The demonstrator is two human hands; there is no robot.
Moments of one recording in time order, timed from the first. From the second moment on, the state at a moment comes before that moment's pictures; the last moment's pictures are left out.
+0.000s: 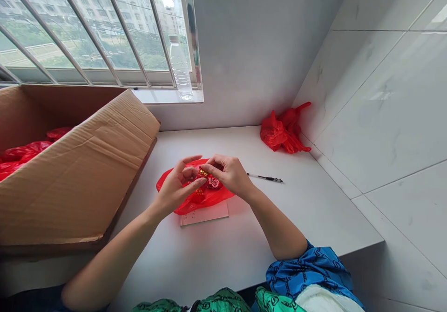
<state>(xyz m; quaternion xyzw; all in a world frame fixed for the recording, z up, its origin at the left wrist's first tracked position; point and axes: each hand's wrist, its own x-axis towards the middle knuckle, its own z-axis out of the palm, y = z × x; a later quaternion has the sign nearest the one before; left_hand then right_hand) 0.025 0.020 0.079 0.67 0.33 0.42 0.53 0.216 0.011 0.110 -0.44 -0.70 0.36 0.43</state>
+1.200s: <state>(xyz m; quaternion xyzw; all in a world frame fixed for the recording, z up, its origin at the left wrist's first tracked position) -0.004 0.031 0.075 0.84 0.50 0.14 0.14 0.238 0.018 0.109 -0.63 -0.77 0.05 0.10</state>
